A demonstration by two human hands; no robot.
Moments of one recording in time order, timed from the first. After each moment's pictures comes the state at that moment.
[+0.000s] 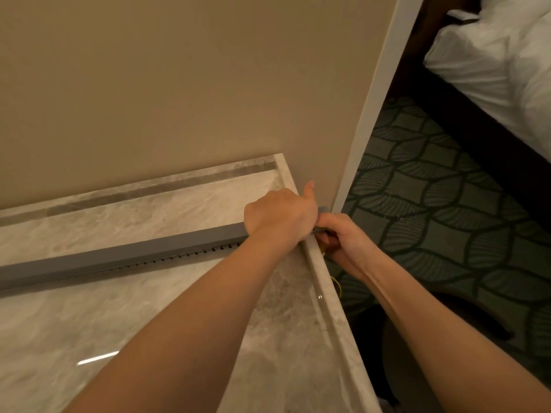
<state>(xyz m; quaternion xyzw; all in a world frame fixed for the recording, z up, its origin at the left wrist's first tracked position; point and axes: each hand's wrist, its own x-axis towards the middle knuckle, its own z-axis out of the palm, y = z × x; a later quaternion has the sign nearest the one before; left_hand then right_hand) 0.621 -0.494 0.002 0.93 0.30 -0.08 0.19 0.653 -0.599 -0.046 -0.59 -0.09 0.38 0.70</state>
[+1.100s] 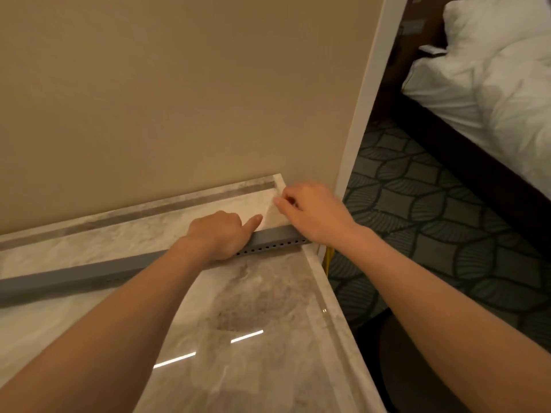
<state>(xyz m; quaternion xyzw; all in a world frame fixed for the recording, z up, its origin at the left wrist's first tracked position) 0.572 -0.412 0.018 0.96 0.20 -0.18 0.08 0.655 -0.560 0.026 -0.88 -0.41 0.04 0.23</state>
